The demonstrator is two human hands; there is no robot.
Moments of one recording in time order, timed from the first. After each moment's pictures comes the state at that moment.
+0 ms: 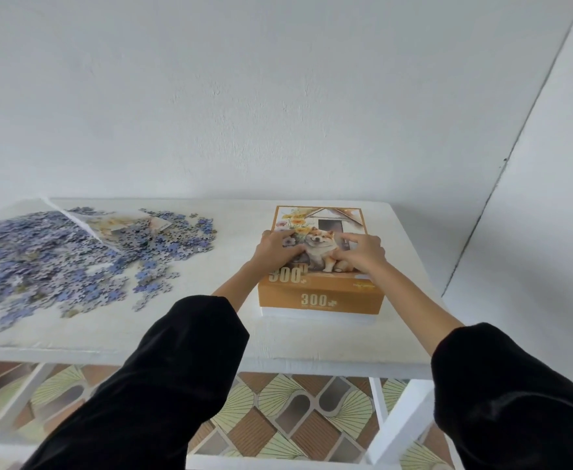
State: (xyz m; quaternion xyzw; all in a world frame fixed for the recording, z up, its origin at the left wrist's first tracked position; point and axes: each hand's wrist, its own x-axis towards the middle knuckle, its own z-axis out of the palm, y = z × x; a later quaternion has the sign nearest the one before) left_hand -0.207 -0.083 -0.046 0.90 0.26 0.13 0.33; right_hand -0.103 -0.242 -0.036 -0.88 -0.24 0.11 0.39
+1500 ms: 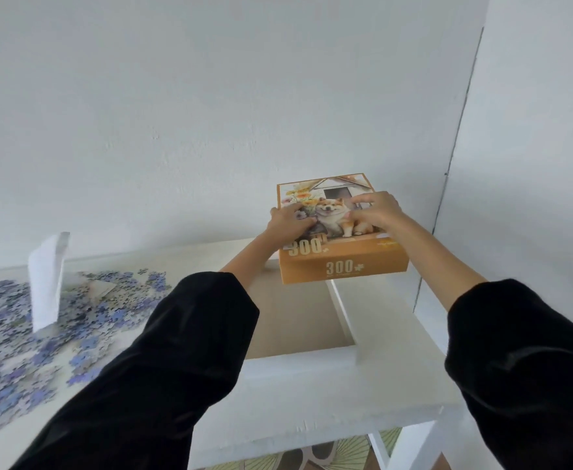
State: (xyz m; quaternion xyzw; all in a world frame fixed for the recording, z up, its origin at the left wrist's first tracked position) left_hand -0.088 -0.102 0.041 0.91 0.18 0.13 0.35; right_hand 0.004 -0.266 0.052 -0.87 -0.20 0.02 0.45
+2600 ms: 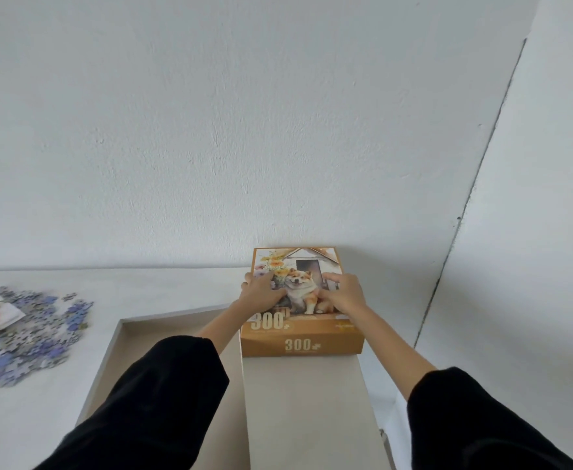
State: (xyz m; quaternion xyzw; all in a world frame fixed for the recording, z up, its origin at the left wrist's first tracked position) left_hand 0.035 -0.095 -0.052 0.91 0.30 0.02 0.27; right_hand 0.140 -0.241 -0.064 -0.87 -0.24 0.11 0.42
